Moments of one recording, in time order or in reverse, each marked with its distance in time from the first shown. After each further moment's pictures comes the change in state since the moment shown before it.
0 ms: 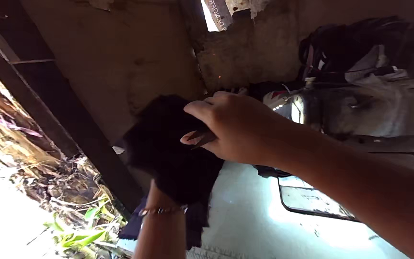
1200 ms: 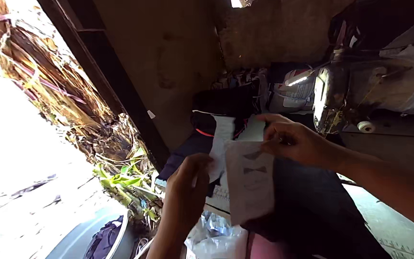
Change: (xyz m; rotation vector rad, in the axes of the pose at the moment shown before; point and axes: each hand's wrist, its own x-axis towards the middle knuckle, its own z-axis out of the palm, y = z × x) left_hand -0.040 -0.057 -0.081 0.483 -0.292 0.917; right_hand -0.118 0.026 0.067 0.771 -0.067 0.241
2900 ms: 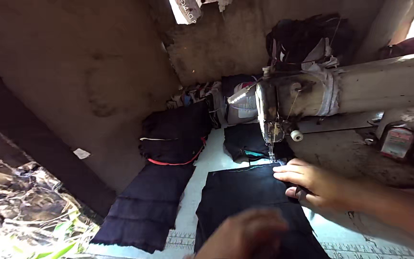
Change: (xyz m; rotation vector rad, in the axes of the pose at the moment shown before) left_hand 0.008 0.074 0.092 -0.466 -0.892 0.244; right_hand -0.143 0.073 -0.052 -0.581 -0.160 -0.019
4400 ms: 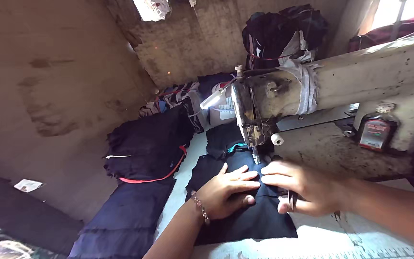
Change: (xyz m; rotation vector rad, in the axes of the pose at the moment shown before) left_hand 0.075 -0.118 -0.007 0.121 -0.196 0.190; right_hand -0.007 0.011 0.008 -0.032 0.132 -0.099
